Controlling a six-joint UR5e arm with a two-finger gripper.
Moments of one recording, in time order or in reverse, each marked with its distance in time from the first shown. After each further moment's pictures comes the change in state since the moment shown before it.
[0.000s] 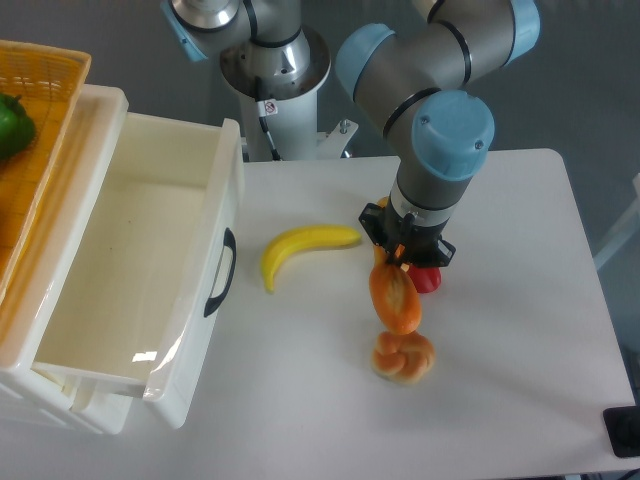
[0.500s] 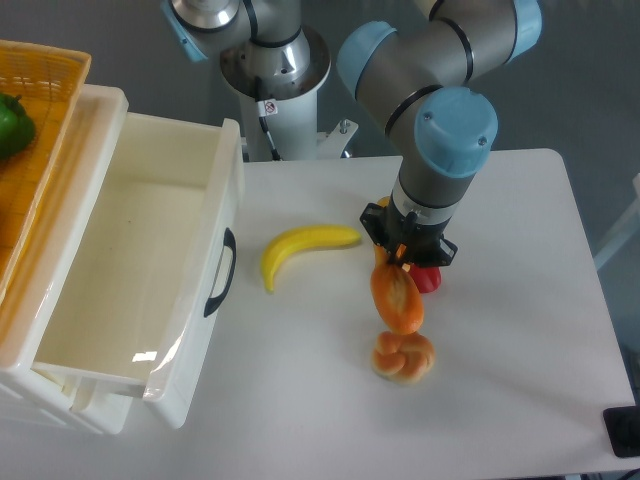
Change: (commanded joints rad) arm 0.003 -0.003 0.000 0.000 0.009 -0.002
